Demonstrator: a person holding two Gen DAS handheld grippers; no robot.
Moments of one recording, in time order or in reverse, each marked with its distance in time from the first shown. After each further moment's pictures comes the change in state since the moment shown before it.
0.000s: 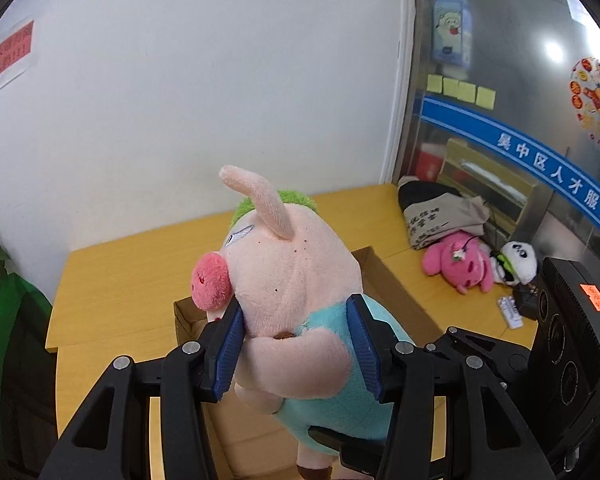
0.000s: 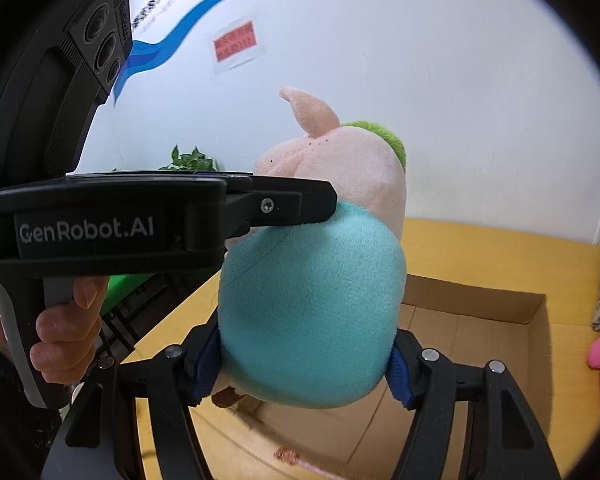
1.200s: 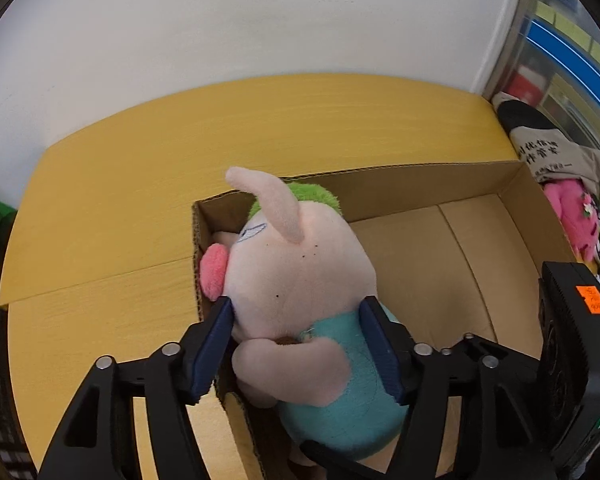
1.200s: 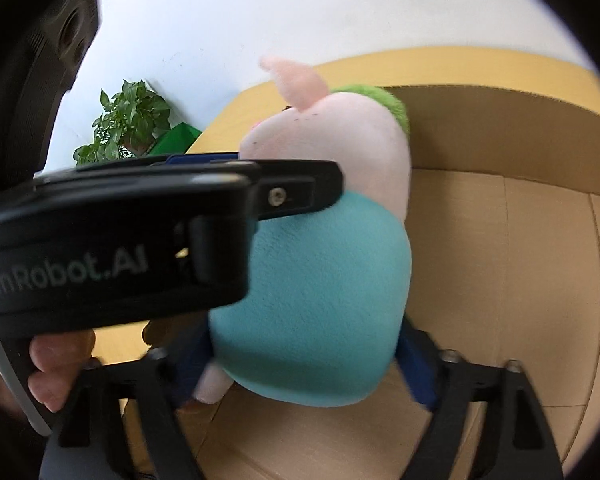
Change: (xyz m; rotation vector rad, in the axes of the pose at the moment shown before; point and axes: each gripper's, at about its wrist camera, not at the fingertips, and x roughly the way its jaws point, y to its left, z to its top) left arm 0.242 0.139 -0.076 -0.120 0.357 0.075; right arm 0.264 -0.080 -0.070 0.280 0.408 0.095
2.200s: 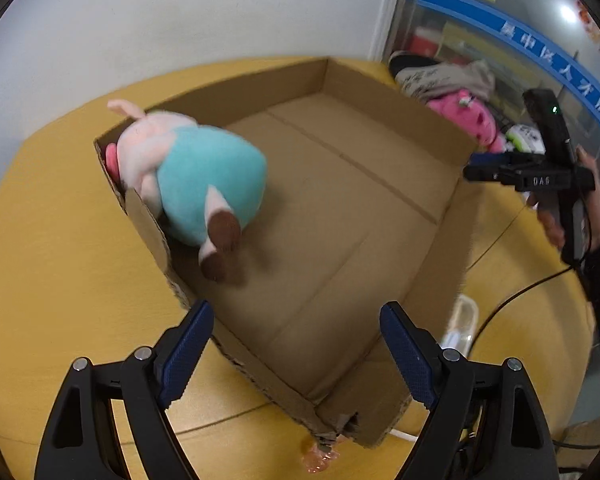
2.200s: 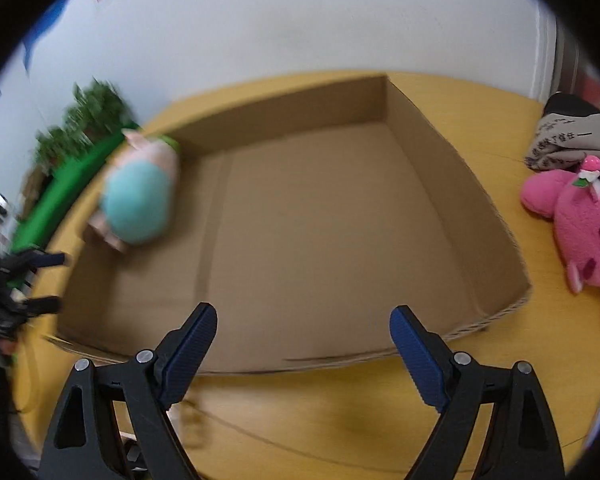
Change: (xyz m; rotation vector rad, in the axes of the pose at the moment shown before) left arm -0.083 -0.143 -0.197 0.134 -0.051 -0.097; right arm -0.199 -0.141 -0.089 -0.080 -0.053 -0.301
